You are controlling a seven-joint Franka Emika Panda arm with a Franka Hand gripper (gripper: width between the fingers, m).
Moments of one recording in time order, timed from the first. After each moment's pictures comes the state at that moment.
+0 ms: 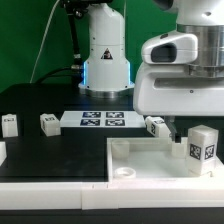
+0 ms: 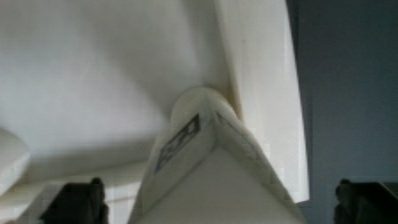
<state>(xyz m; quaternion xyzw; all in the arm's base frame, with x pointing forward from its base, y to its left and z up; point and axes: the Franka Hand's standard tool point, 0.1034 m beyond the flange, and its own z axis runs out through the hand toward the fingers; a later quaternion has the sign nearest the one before) 0.630 0.124 0.079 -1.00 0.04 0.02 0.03</state>
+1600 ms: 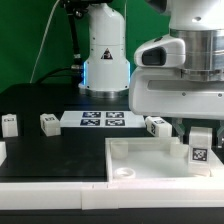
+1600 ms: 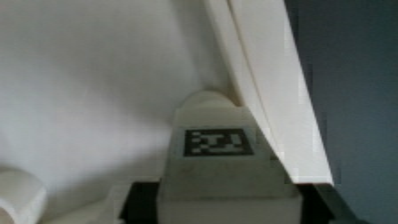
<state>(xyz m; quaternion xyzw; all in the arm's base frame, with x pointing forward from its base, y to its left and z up) 0.628 0.118 0.075 -0.98 0.20 0.04 0.03</state>
